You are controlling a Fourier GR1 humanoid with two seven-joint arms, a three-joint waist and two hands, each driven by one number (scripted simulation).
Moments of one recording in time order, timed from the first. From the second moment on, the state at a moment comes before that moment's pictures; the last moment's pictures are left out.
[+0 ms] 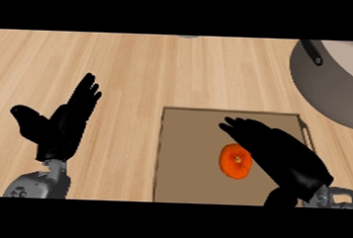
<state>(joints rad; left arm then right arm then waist) -0.13 0.17 -0.10 -1.68 0.14 0.17 0.32 -0.27 -0.42 0.41 -1.99 0.48 0.70 0.56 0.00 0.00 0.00</state>
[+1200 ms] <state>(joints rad) -0.12 0.13 -0.04 -1.72 0.10 0.10 0.36 -0.26 -0.29 0.46 -1.71 0.84 0.71 0.35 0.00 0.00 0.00</state>
